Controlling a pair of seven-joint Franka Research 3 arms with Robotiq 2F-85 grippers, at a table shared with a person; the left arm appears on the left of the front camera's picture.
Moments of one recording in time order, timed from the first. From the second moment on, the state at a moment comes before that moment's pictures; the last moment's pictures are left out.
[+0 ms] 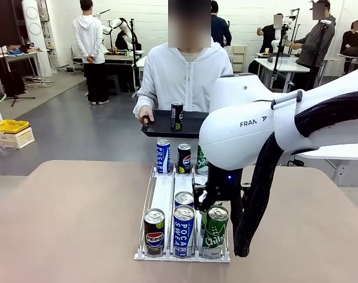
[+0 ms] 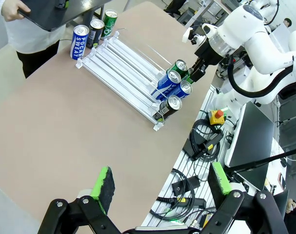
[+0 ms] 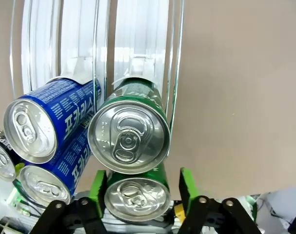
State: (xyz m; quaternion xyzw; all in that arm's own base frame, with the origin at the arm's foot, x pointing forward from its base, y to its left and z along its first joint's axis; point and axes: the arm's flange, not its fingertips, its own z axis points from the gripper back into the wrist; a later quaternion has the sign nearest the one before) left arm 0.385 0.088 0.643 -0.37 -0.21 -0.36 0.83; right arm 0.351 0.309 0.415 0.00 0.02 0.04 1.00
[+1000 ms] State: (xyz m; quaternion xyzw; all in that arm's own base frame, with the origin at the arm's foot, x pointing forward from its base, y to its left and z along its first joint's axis) left arm 0.385 0.088 0.643 -0.37 -0.20 -0.36 0.83; right arm 0.321 0.322 0.479 0.02 0.02 0.05 1.00
